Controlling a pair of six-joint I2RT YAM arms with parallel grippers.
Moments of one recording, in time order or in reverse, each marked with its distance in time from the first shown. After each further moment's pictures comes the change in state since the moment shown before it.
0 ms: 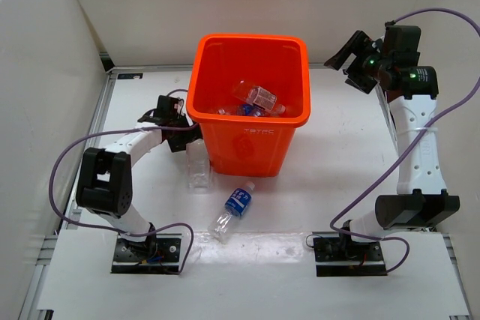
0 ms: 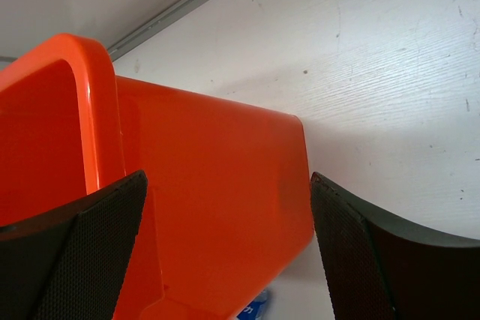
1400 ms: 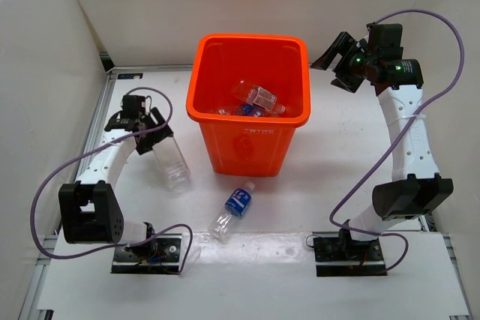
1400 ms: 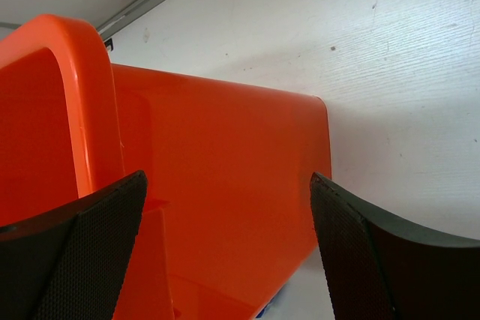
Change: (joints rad) left arm 0.211 -0.248 0.016 -0.215 -0.204 0.036; right arm 0.051 0.085 0.018 0.007 -0.060 0.028
